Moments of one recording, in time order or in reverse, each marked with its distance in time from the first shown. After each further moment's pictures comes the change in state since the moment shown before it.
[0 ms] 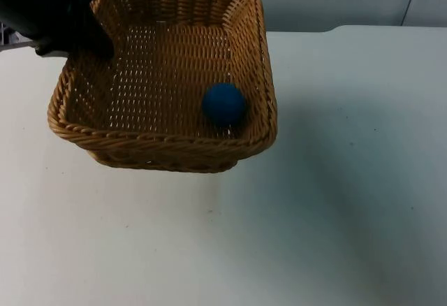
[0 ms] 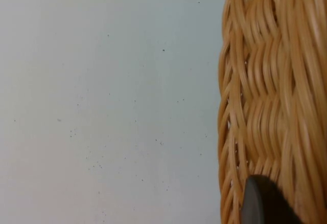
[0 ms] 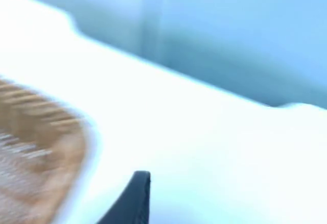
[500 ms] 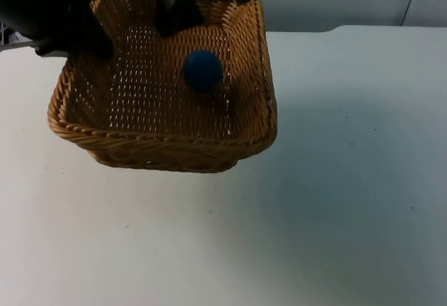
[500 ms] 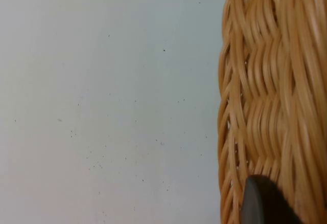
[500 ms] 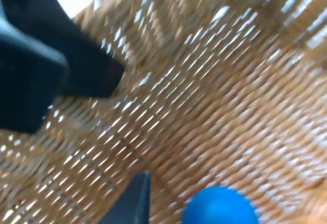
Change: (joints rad) right arm 0.391 0.157 0.000 0.043 0.004 -0.052; left arm 0.000 0.000 0.000 0.000 -0.002 0.000
